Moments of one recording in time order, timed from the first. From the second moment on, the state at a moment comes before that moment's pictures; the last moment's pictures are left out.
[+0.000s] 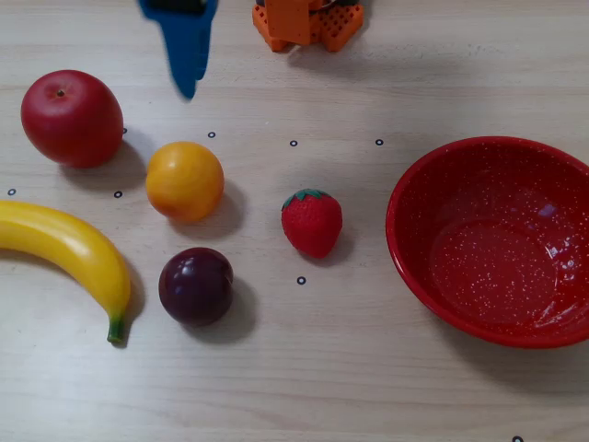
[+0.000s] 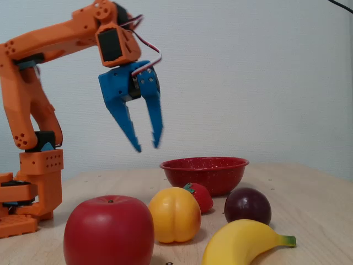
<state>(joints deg) -20.6 96.7 86.4 91.6 24.6</state>
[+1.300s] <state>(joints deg) -26.0 66.2 81.1 82.3 38.4</state>
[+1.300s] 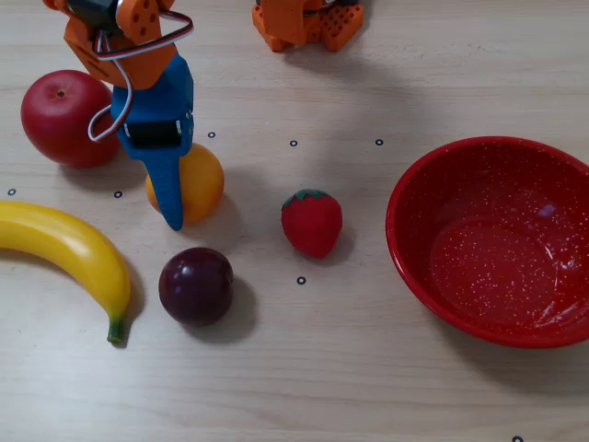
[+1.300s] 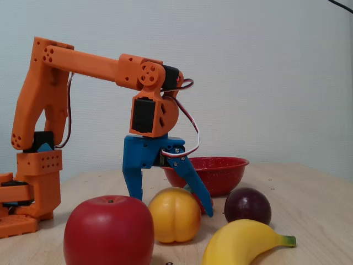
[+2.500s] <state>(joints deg) -25.6 64.6 75.5 90.5 41.3</state>
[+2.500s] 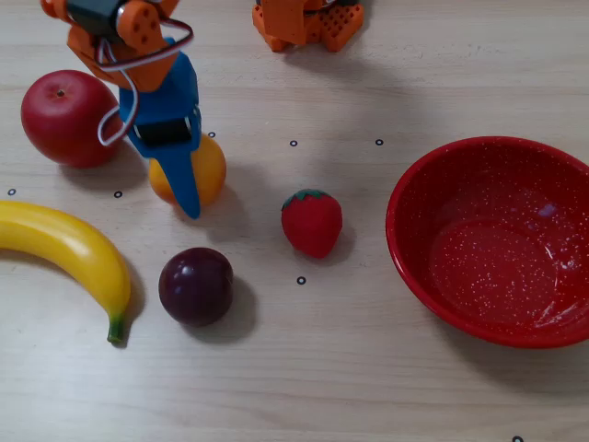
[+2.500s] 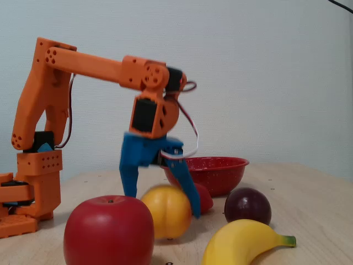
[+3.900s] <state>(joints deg) 29.4 57.7 42.8 97.9 9.4</state>
